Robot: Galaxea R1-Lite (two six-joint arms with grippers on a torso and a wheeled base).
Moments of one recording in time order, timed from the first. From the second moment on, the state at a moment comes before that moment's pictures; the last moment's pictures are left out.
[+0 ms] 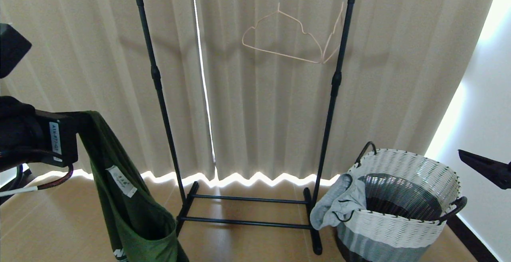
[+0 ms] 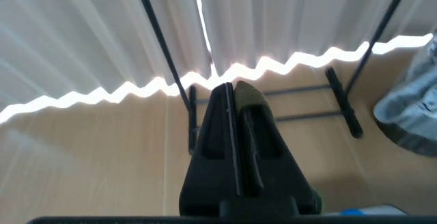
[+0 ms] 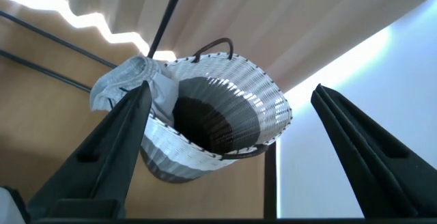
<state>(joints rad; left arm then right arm) -0.41 1.15 -0.93 0.09 0.30 0.07 0.23 1.04 -0.80 0.13 -0.27 -0.38</state>
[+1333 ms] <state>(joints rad) -0.37 1.03 -0.85 0.07 0.27 0.10 0.23 1.02 -0.79 0.08 -0.27 -0.38</state>
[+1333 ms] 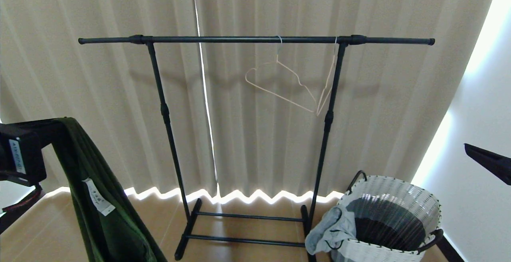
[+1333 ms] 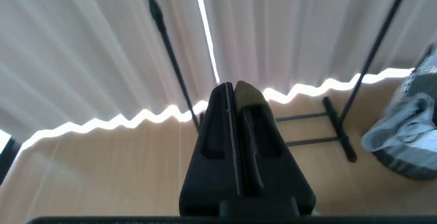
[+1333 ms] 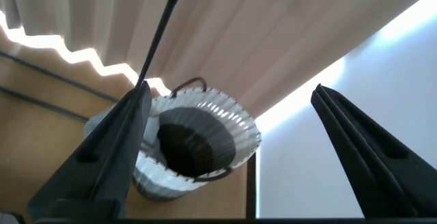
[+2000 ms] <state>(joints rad) -0.36 1.00 -0.80 0.07 0.27 0.12 0.23 1.02 -0.77 0.08 -0.26 -0.38</state>
